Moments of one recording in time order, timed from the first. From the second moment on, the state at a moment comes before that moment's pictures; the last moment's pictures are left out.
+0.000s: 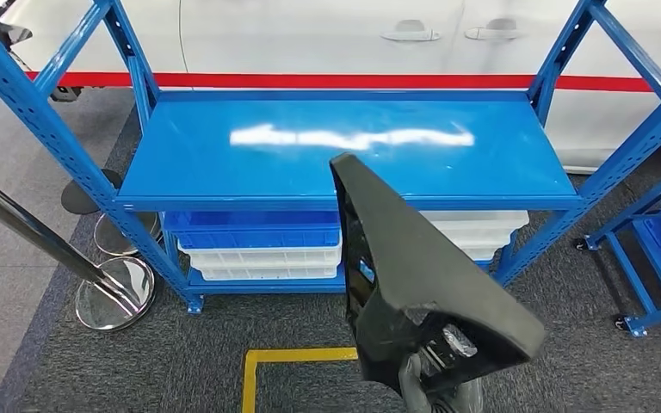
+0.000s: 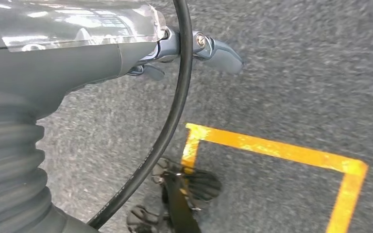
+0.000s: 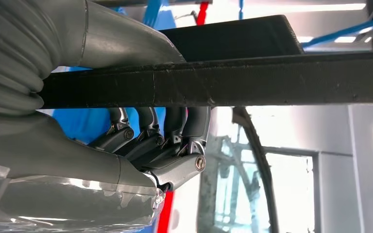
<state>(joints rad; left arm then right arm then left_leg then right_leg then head) -0.05 -0.14 1.32 -0.25 -1.05 0.09 -0.42 0.35 0.07 0.42 -1.95 0.10 -0.31 -0.66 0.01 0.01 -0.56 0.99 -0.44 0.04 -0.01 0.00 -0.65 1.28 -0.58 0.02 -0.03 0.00</state>
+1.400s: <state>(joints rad) -0.05 -0.13 1.35 -0.26 -1.04 0.08 -0.42 0.46 0.11 0.31 -1.99 0.12 -0.26 -0.65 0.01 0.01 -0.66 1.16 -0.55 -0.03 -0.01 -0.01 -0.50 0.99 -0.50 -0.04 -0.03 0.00</state>
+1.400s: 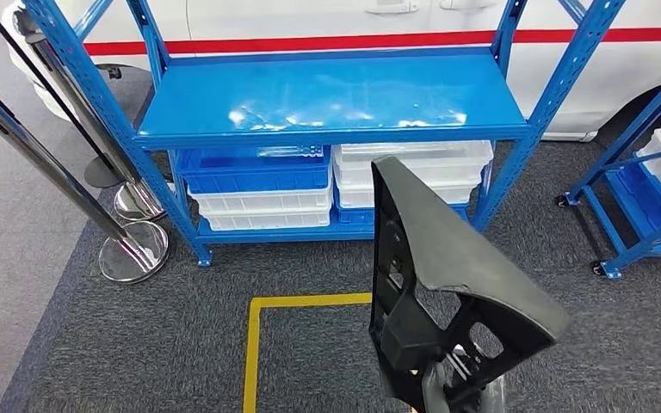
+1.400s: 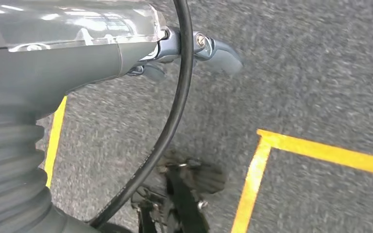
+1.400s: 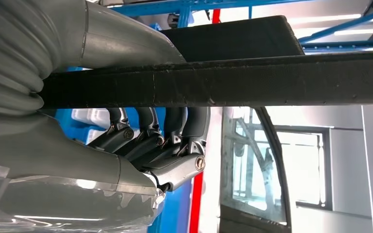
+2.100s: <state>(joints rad) -0.06 -0.14 1.35 -0.26 -1.05 0.08 -0.44 0.50 0.13 0.26 -2.02 0.02 -0.13 -0.66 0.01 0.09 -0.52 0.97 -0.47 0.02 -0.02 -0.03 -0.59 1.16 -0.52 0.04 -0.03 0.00</state>
